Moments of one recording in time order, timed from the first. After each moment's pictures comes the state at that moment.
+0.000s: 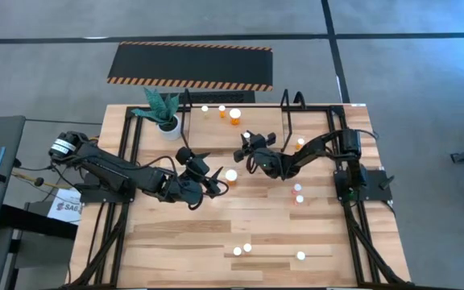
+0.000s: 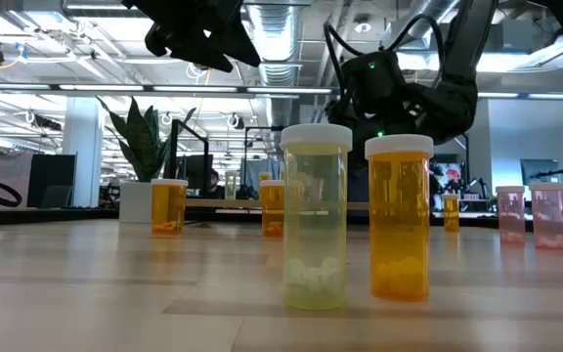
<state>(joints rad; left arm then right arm) -0.31 1.44 0.97 -0.19 -1.01 -0.41 -0.12 2.02 0.79 0.99 0.91 0.26</state>
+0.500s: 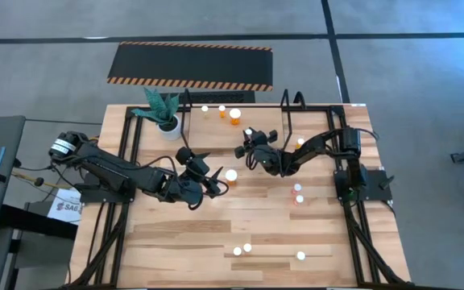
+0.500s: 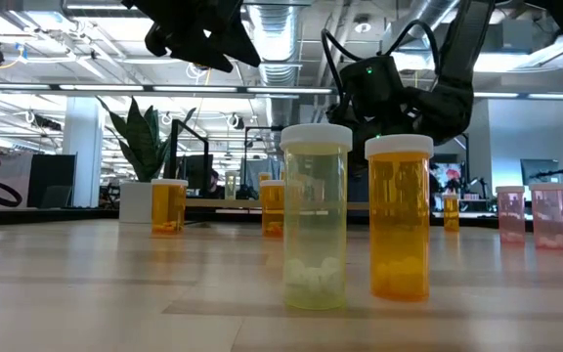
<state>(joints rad) -0.31 1.44 0.97 -0.19 -1.01 -0.41 -0.15 2.02 0.79 0.98 0.92 0.25</state>
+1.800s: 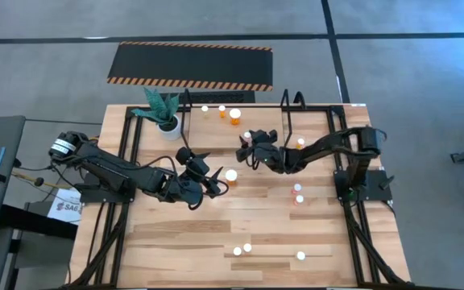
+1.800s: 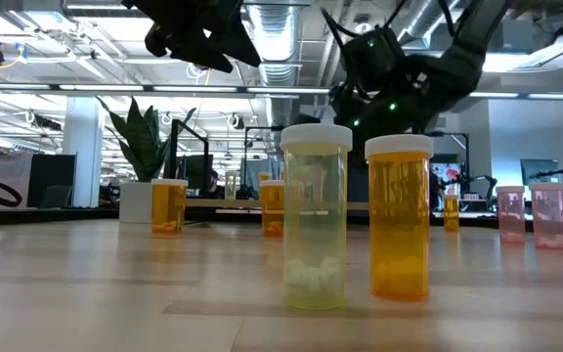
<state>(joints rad) -0.31 1.44 0.97 -0.19 -1.01 -0.42 -0.14 1.83 0.79 0.67 0.77 0.40</state>
